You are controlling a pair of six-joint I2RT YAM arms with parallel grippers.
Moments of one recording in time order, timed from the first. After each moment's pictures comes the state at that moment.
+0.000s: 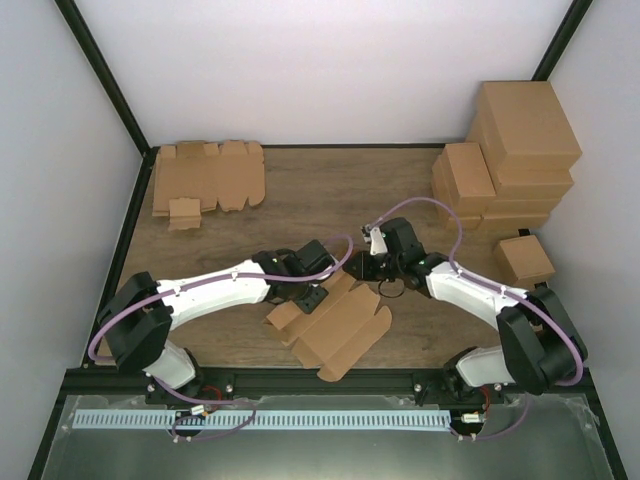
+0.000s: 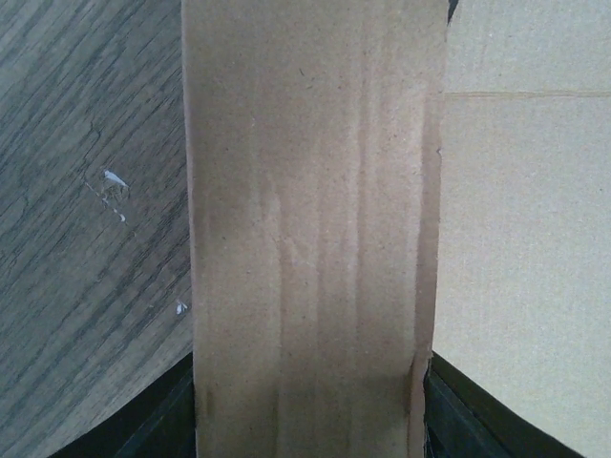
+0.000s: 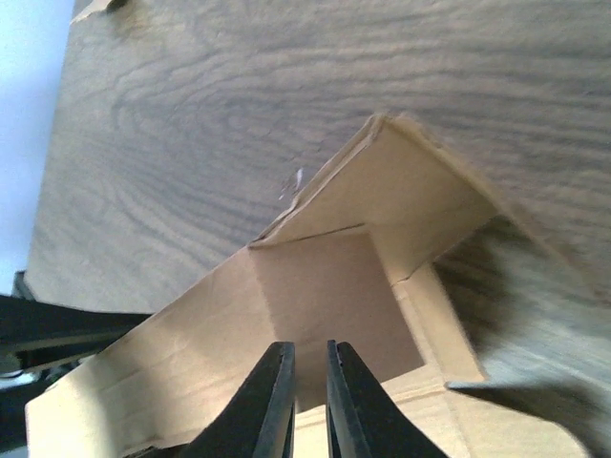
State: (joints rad) left arm -0.97 1.56 1.04 -0.66 -0.09 -0.14; right arm 0.55 1.34 0.69 -0.13 -0.42 0.56
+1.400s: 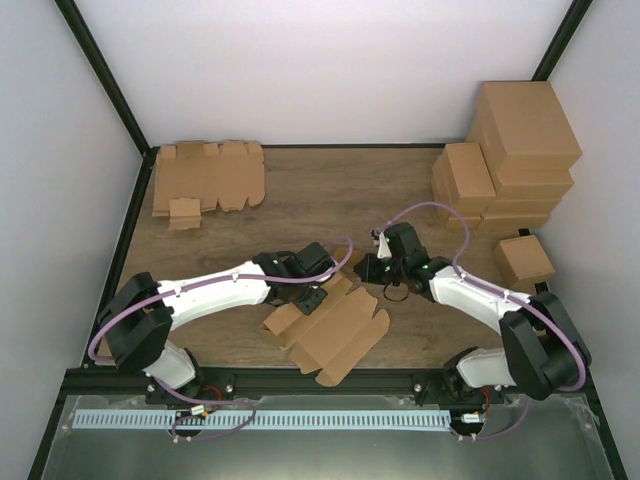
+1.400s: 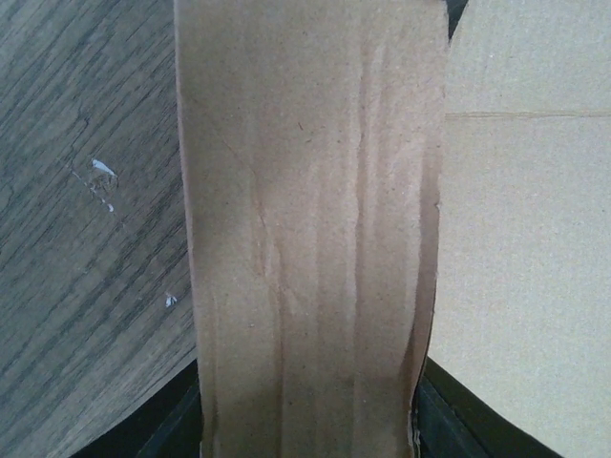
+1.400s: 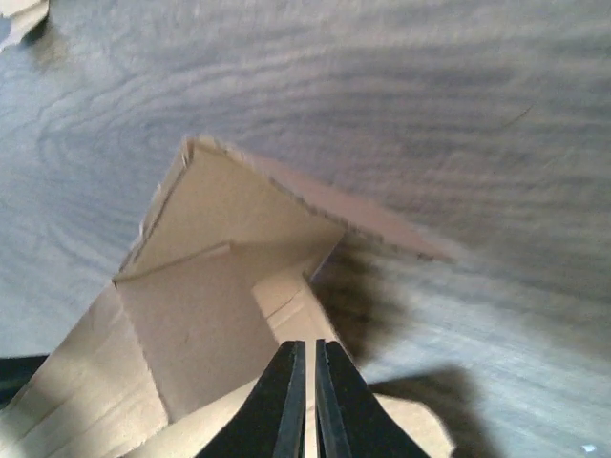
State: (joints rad) left arm -0.98 1.56 1.03 -0.66 -0.09 -0.16; right arm 0.53 1.33 0.63 -0.13 -0.37 0.63
